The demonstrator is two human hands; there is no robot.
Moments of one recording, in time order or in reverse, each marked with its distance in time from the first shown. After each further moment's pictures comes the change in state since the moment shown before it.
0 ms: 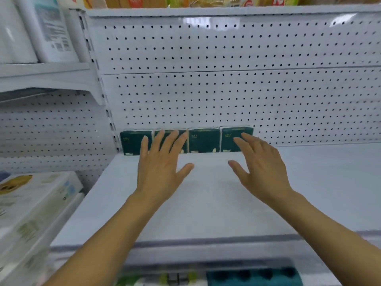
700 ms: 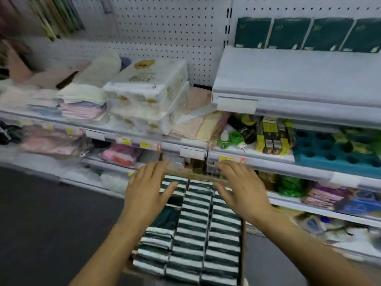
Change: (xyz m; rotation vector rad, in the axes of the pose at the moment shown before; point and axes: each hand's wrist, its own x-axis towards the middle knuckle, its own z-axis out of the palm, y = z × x) left_hand -0.455 -0.158 -0.120 -0.027 -0.339 -0.388; right_hand -0.283 -0.332 -0.005 0.376 -0.524 -0.291
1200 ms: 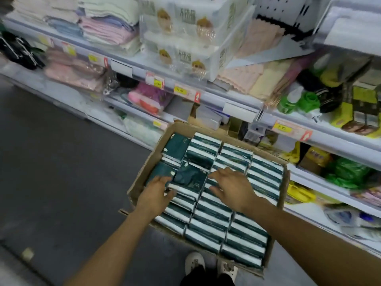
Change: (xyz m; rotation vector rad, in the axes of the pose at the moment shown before) left_hand -0.104 -0.108 0.139 -0.322 -0.599 -0.562; right_hand 0.011 -0.045 0.182 0.051 -0.633 -0.192
